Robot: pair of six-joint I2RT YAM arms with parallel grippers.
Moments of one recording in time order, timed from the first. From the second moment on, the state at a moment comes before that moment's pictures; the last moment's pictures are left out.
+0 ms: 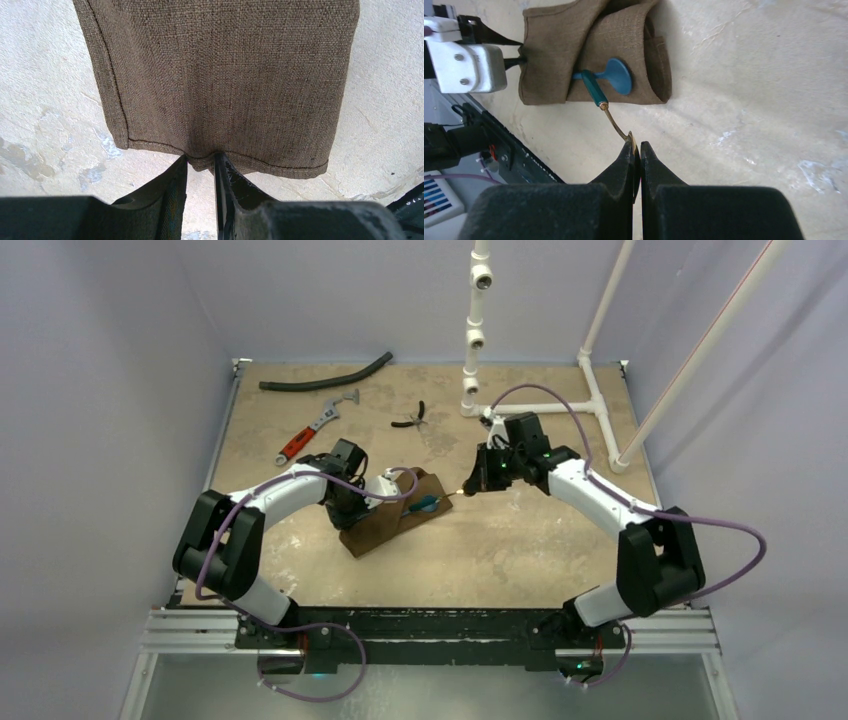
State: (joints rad) left arm -0.42 1.57 0.90 -0.69 0.15 0.71; right arm 0.40 1.45 0.99 -0.40 -0.44 0.35
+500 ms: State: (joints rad) left arm -0.42 1.57 0.90 -0.69 0.15 0.71; right arm 0.50 1.67 1.09 -0.28 -0.52 0.39
